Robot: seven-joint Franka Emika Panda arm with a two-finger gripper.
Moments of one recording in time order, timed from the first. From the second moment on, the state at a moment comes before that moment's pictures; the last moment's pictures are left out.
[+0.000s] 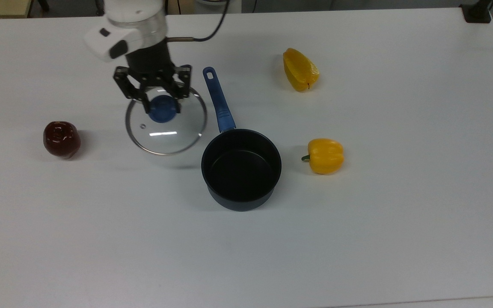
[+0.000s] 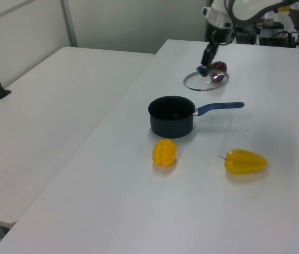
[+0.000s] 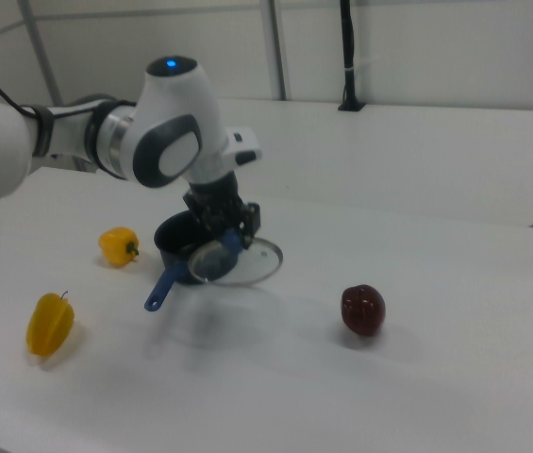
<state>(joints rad) -0.19 0.21 0.13 -1.79 0.06 2.22 -0.14</state>
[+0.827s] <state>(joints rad) -0.21 0.27 0.14 -2.02 0.04 2.54 -0.19</state>
